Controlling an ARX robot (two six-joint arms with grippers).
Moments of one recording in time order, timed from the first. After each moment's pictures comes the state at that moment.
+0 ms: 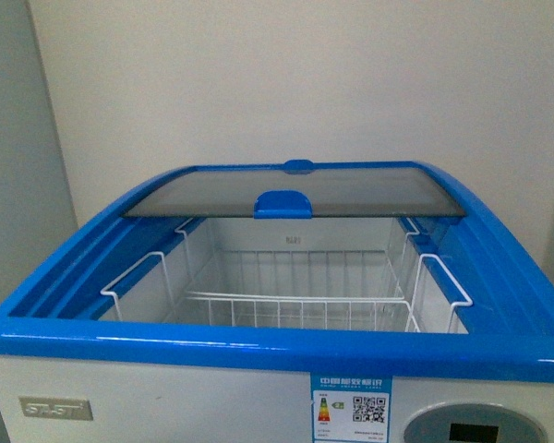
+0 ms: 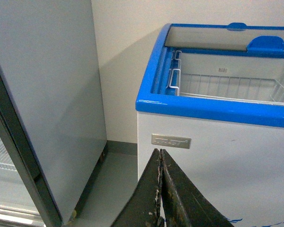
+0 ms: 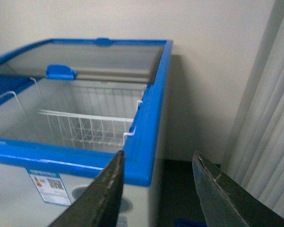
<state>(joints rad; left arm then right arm) 0.00 0.01 0.01 0.00 0.00 0.00 0.00 0.40 0.28 0.10 0.00 0.01</state>
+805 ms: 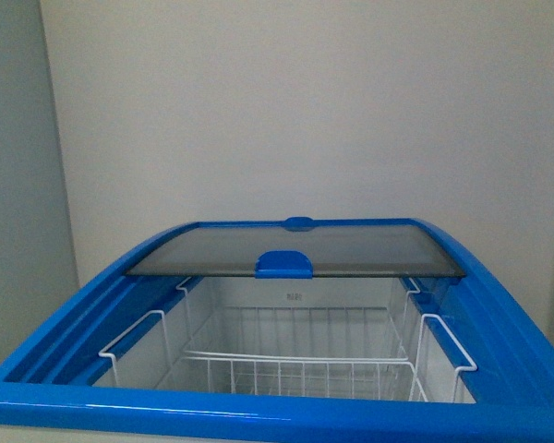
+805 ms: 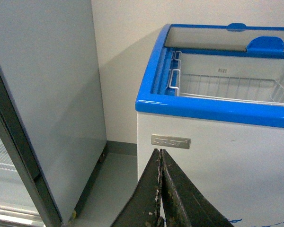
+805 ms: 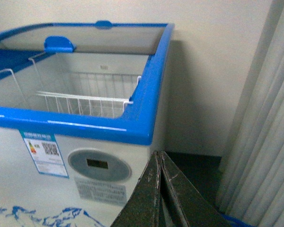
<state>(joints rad) 0.00 0.01 0.01 0.00 0.00 0.00 0.00 0.06 0.06 0.00 0.00 0.00</state>
